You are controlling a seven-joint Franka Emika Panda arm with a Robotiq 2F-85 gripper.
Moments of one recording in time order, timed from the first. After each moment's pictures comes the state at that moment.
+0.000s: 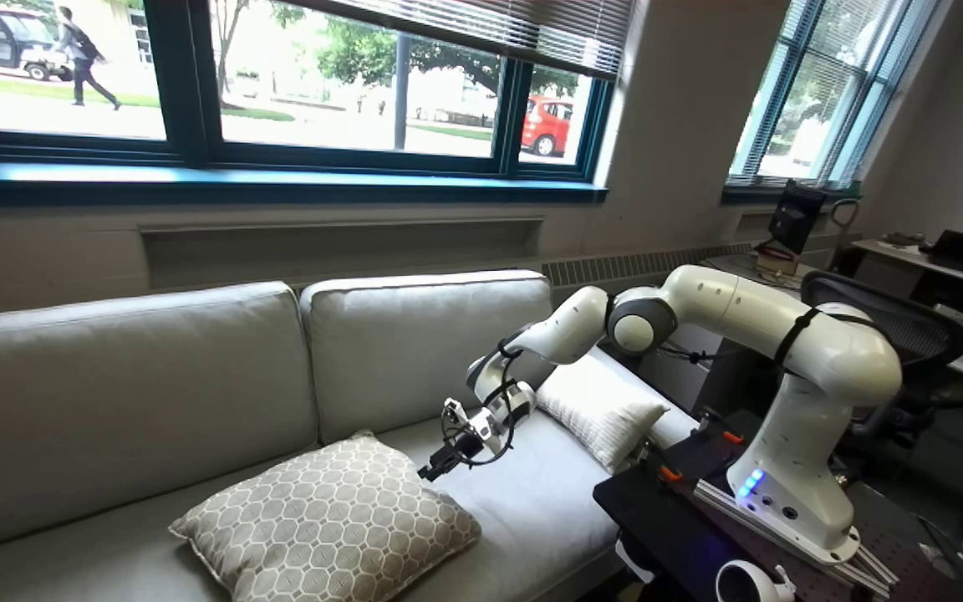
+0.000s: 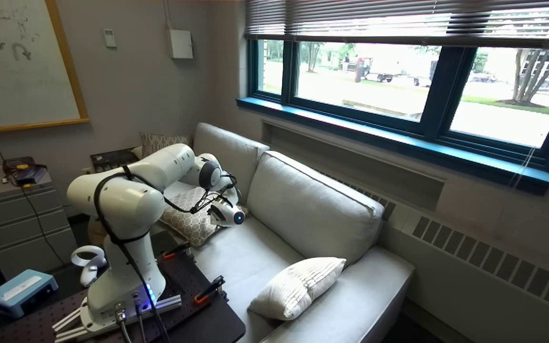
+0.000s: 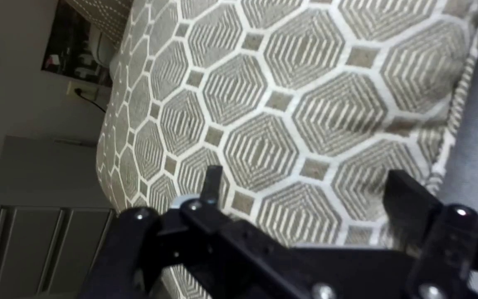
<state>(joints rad) 0.52 1.48 0.06 -1.22 1.78 2.35 1.64</state>
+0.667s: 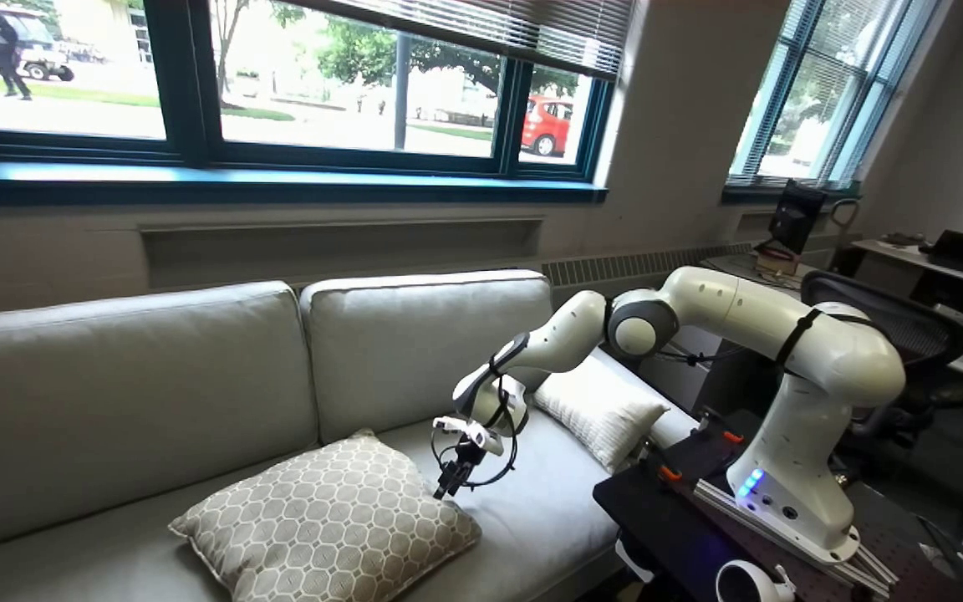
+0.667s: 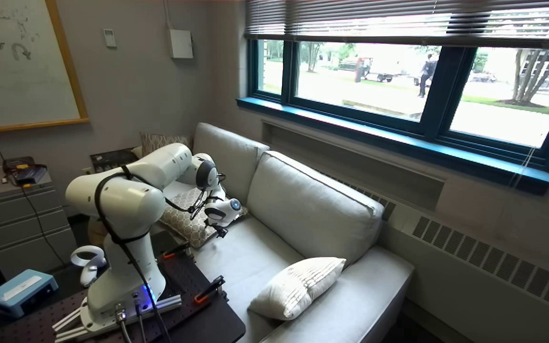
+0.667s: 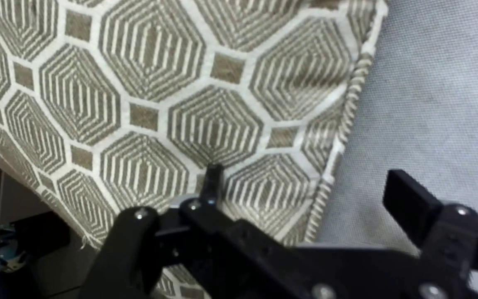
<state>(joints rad) 0.56 1.48 0.09 -1.25 1.22 2.61 2.10</state>
